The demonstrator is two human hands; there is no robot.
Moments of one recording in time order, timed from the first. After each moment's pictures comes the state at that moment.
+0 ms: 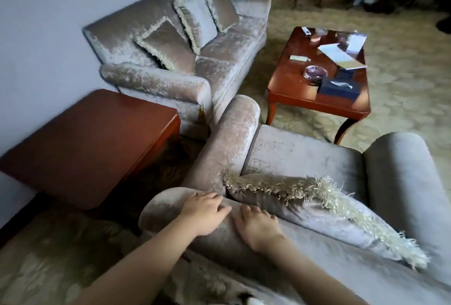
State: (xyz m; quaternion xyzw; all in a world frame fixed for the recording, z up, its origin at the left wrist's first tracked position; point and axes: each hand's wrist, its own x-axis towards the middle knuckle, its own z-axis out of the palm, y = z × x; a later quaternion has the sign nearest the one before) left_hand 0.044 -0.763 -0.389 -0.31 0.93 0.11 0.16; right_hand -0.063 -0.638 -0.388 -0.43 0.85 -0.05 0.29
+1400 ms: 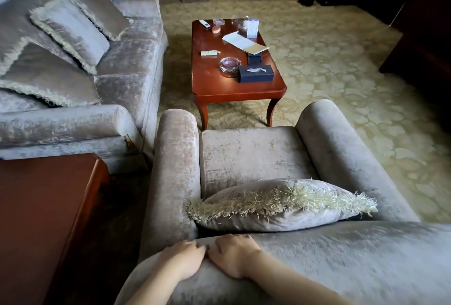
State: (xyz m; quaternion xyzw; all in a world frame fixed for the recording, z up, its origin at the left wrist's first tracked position) left_hand -0.002 -0.851 -0.431 -0.04 0.91 0.07 0.41; right_hand -0.064 -0.703 -0.399 -0.32 0.87 -0.05 0.37
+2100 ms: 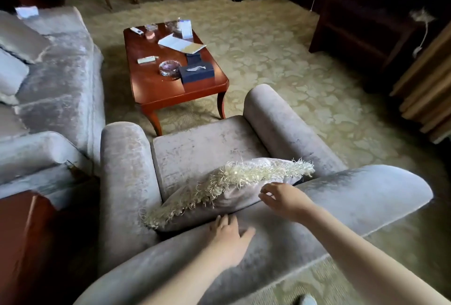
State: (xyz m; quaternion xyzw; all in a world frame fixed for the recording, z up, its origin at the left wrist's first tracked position) left_hand -0.052 -0.656 -0.394 -0.05 0.93 0.18 0.33; right_hand -0.142 -0.483 -0.371 -0.17 0.95 -0.16 0.22
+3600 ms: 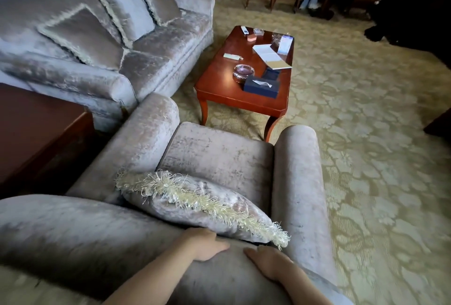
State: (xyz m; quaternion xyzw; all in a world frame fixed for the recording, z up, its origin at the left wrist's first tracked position) left_hand -0.199 -0.495 -0.418 -0.24 0.87 0.22 0.37; right_hand -0.312 -0.322 -0.444 -0.28 0.84 0.01 0.46
